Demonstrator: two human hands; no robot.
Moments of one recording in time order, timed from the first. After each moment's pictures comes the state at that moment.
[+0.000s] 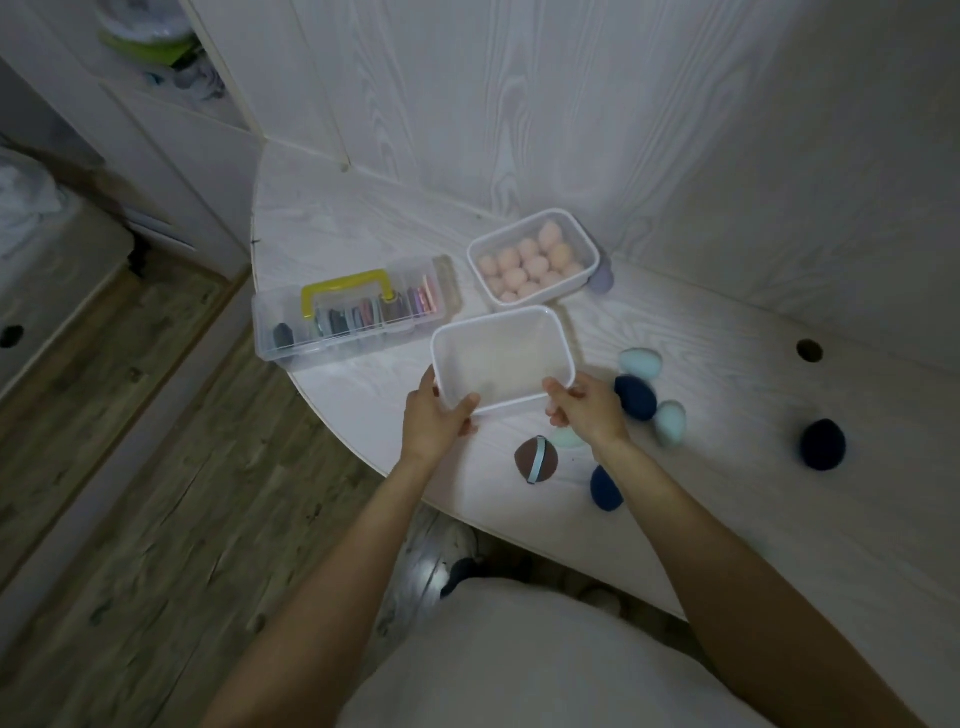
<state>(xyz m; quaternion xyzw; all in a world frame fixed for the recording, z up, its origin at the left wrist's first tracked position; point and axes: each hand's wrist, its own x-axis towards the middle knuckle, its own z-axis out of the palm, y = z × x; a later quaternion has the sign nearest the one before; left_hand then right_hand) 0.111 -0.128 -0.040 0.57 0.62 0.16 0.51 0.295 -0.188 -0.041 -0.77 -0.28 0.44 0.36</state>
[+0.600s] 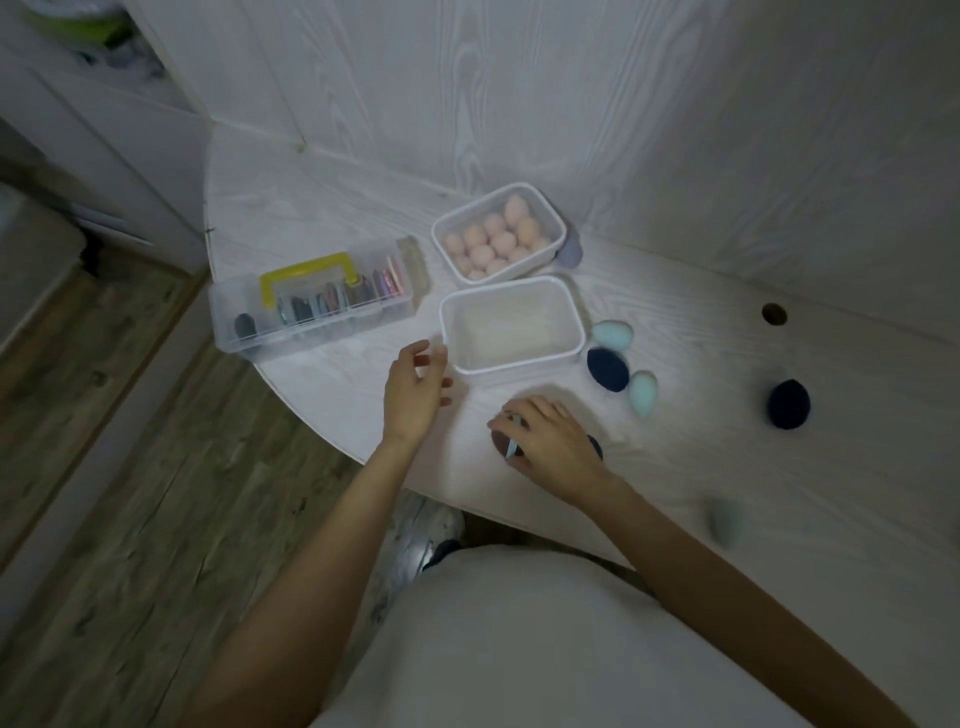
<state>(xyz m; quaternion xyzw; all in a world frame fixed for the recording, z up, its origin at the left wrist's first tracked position) 0.127 -0.132 -0.035 0.54 0.59 0.25 0.54 0.278 -0.251 -0.059 -0.66 -0.73 0.15 0.06</state>
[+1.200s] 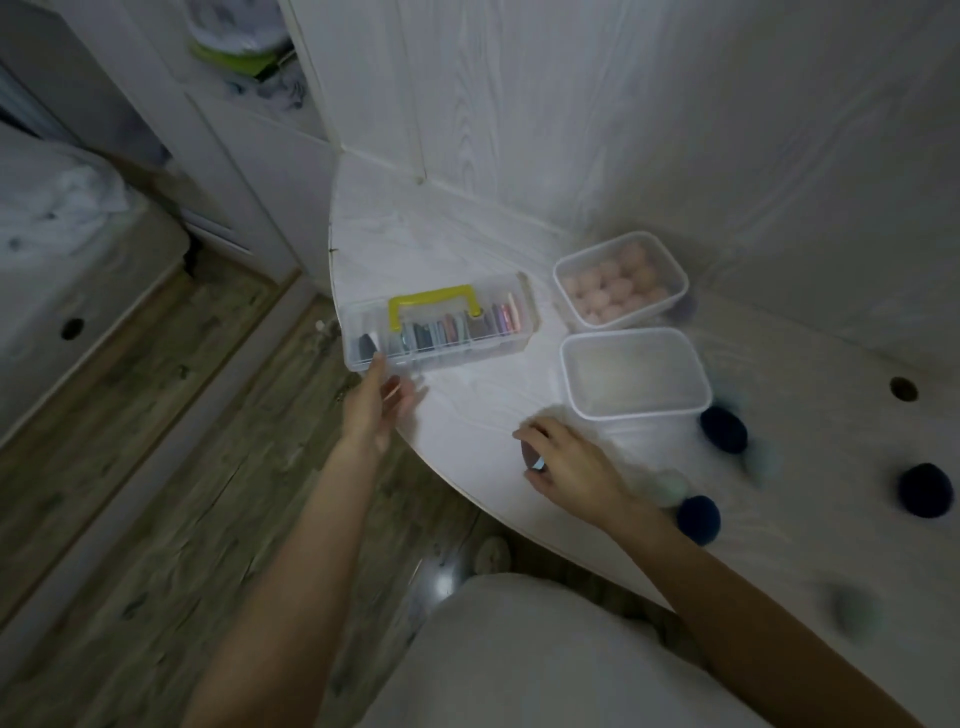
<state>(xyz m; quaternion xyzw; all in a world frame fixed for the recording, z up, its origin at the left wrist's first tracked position) -0.021 -0.037 -0.043 0.15 0.57 0.41 0.70 0.194 -0.176 -0.059 -0.64 -0.74 0.19 0.09</state>
